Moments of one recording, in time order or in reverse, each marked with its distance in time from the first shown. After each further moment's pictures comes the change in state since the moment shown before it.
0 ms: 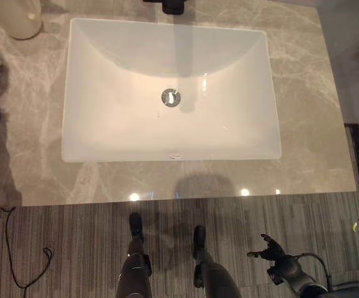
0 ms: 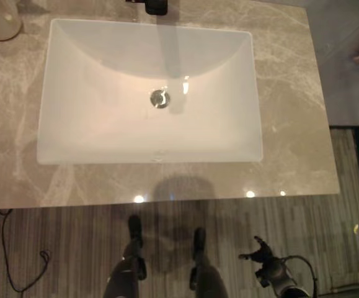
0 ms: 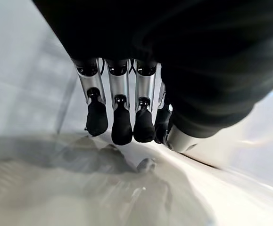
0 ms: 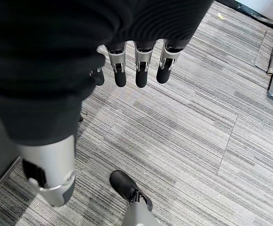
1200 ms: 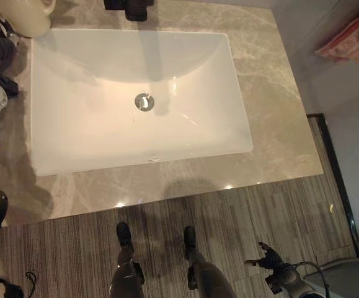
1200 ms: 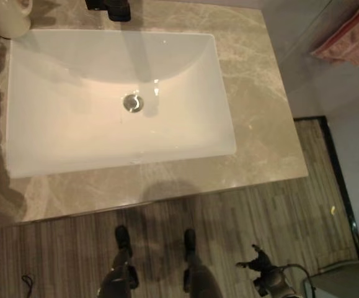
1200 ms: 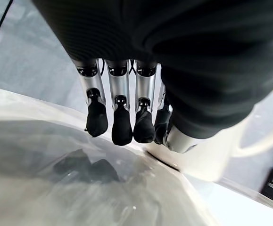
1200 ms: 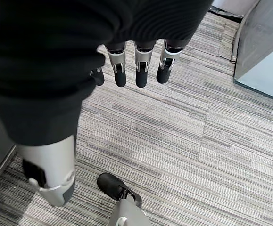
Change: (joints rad) left arm -0.174 -0.137 -0.147 0.078 0.045 0.035 0.039; right arm 0.053 0.009 0.035 -0.018 0.057 -0.007 0.002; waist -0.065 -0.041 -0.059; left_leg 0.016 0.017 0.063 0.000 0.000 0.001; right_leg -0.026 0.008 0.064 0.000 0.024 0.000
